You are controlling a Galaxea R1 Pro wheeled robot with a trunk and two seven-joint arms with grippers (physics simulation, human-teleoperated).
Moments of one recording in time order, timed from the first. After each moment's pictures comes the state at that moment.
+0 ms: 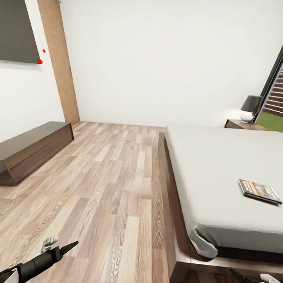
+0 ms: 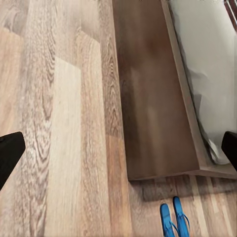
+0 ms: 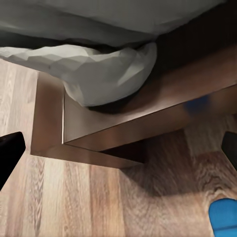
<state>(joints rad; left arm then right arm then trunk) -0.50 0.31 0.39 -0.18 0.18 0.12 -1.09 -0.34 -0.45 -0.55 -0.24 -0.17 0.06 0.94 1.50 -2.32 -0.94</state>
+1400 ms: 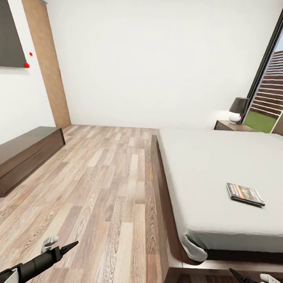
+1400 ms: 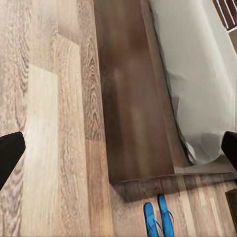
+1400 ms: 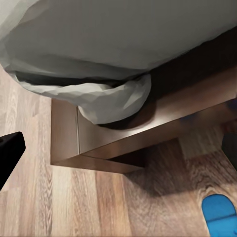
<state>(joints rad) -0.50 0.31 0.39 -0.18 0.18 0.12 -1.09 -0.34 -0.45 -0.55 -0.24 -0.17 0.06 0.94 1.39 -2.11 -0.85</state>
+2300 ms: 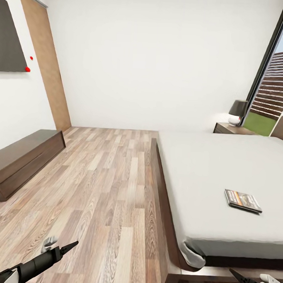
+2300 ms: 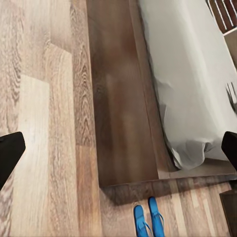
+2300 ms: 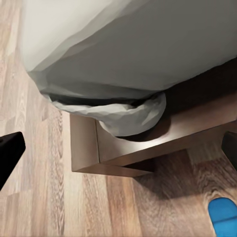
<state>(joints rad) -0.50 0.31 0.39 -0.18 0.18 0.12 -1.09 -0.34 -0.45 -0.55 -0.24 -0.17 0.06 0.94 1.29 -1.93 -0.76</state>
